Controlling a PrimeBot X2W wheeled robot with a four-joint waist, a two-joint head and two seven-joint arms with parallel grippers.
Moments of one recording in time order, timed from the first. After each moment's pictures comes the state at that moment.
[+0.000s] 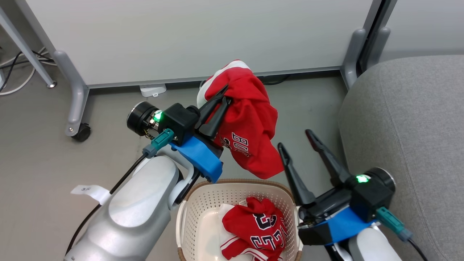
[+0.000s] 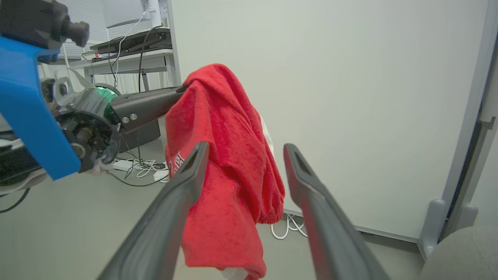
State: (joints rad) left arm -0.70 0.19 -0.74 0.50 -0.46 -0.12 -0.25; right arm -0.19 -0.05 0.28 0.07 0.12 0.13 -0.26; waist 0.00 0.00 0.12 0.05
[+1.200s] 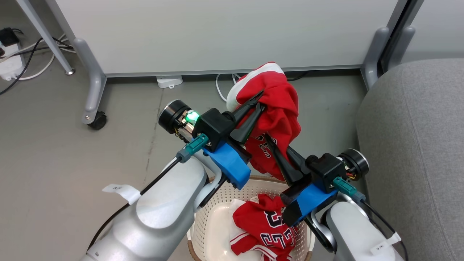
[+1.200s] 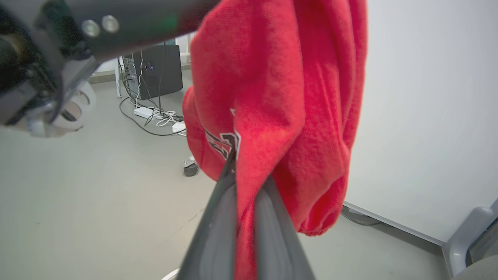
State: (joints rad) left arm -0.74 0.11 -0.82 0.52 -0.43 -0.12 -0.26; right arm -0.43 -0.05 0.40 0.44 0.07 0.13 -0.26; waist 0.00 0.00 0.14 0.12
